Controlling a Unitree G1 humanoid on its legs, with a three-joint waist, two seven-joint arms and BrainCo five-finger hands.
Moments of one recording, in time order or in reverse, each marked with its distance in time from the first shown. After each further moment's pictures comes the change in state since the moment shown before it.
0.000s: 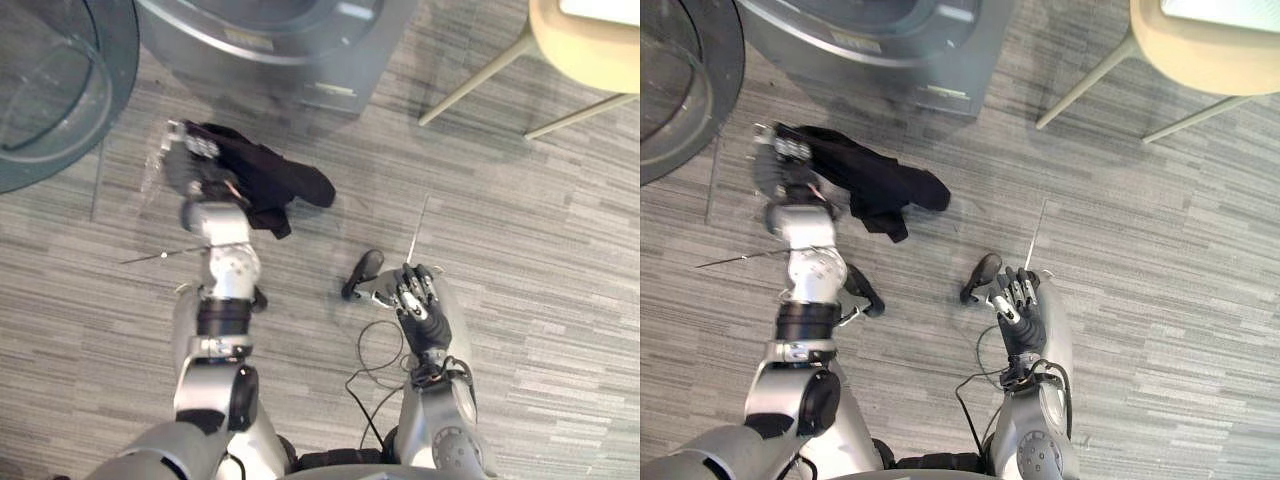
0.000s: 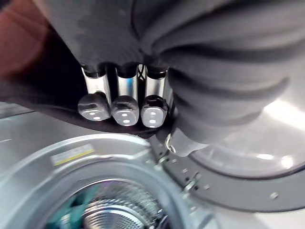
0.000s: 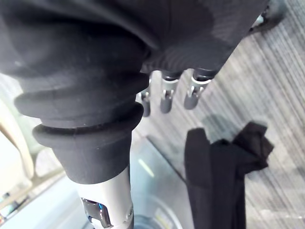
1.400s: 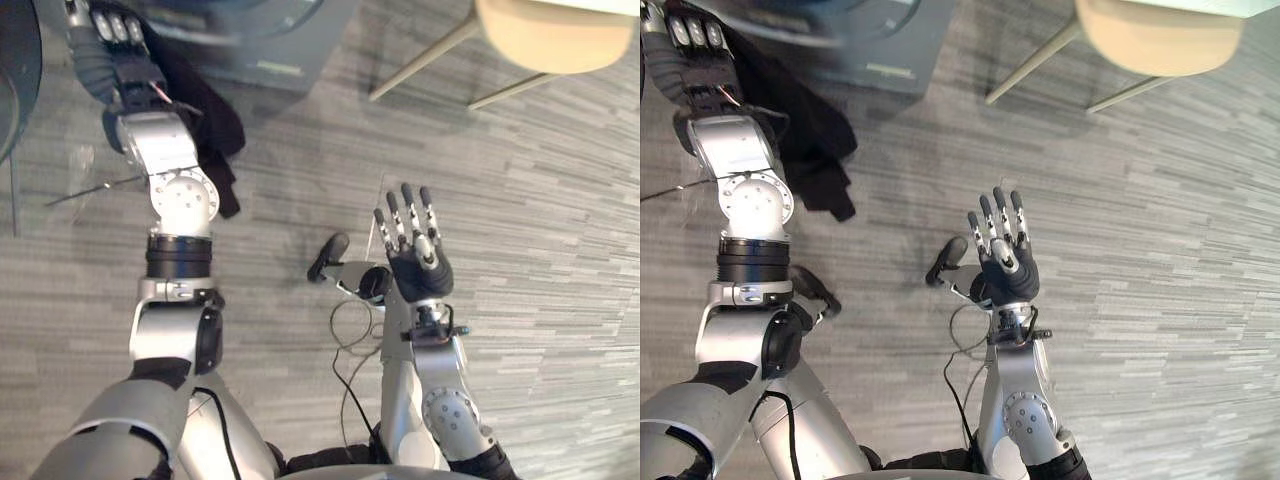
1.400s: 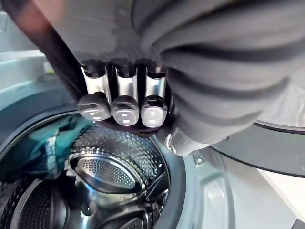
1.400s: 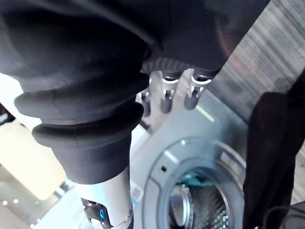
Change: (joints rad) left arm -0.255 0.249 -0.105 0.070 -0.247 -0.066 -0.038; right arm -0.263 -0.021 0.124 -0.197 0.127 -0.112 -0.060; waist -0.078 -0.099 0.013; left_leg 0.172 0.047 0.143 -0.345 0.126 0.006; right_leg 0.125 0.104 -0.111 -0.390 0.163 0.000
